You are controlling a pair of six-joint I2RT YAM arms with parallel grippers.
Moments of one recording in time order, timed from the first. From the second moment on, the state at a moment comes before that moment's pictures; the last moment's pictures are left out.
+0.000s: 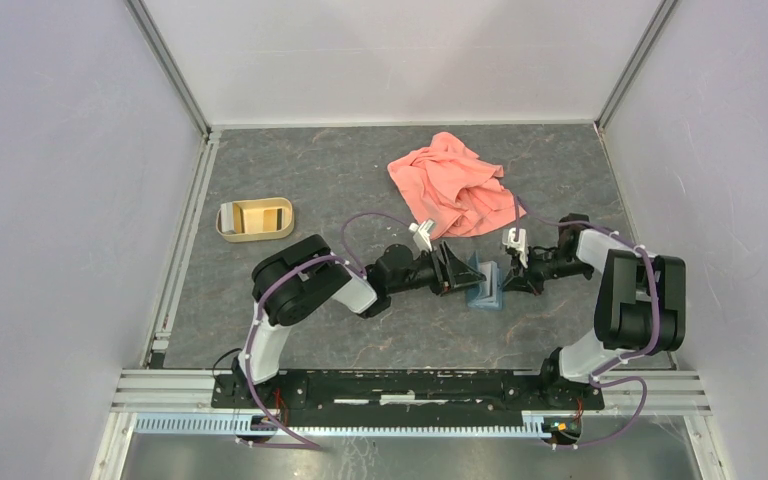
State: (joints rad) left arm -0.95 2.07 0.81 1.15 0.35 -1.27; right arm -0.16 1.57 0.75 -0.76 -0.88 -1.43
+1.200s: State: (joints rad) left arm -0.95 2.19 0.93 1.10 0.34 -1.29; right arm -0.34 1.70 0.70 -1.21 -1.17 -2.09
